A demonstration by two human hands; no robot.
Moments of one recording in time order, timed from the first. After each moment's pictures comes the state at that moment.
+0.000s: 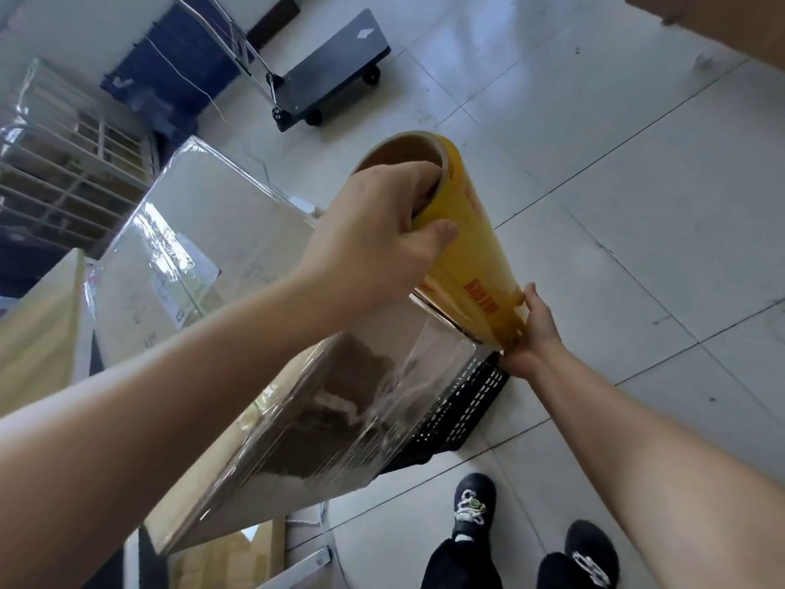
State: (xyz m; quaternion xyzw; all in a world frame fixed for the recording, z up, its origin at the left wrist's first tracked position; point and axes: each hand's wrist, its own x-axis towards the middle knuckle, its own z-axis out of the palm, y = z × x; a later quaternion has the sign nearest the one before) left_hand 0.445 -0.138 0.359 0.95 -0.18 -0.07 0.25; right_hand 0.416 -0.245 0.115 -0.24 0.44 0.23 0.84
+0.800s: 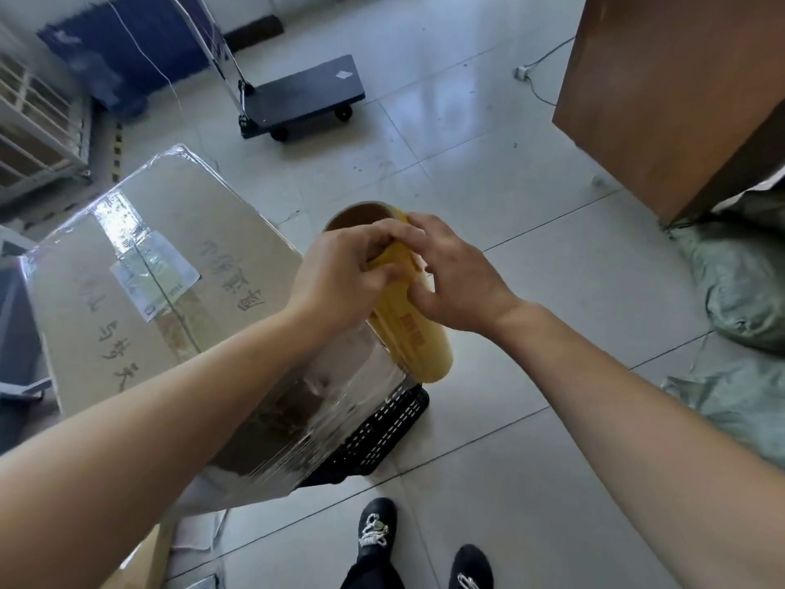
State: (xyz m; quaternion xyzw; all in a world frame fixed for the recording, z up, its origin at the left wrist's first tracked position) left_hand 0.434 -0.134 0.366 0.94 -0.09 0.00 0.33; right_hand 0.445 -0.285 0.311 -0.89 -0.23 -0.02 0.40
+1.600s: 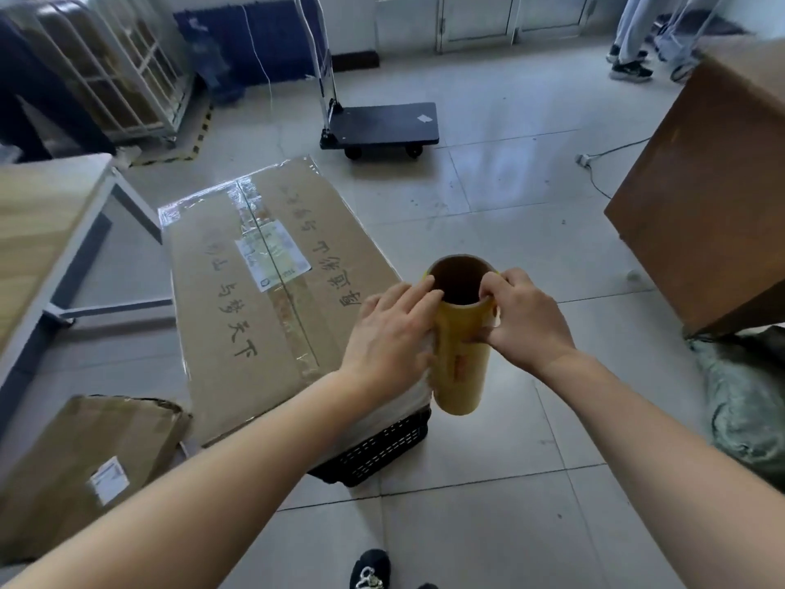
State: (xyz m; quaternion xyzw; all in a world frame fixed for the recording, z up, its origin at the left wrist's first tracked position) left_hand 0.371 -0.094 0.370 0.99 -0.08 0.00 0.12; right_hand 0.440 -0.273 0.347 -0.97 -0.17 0.00 0.19
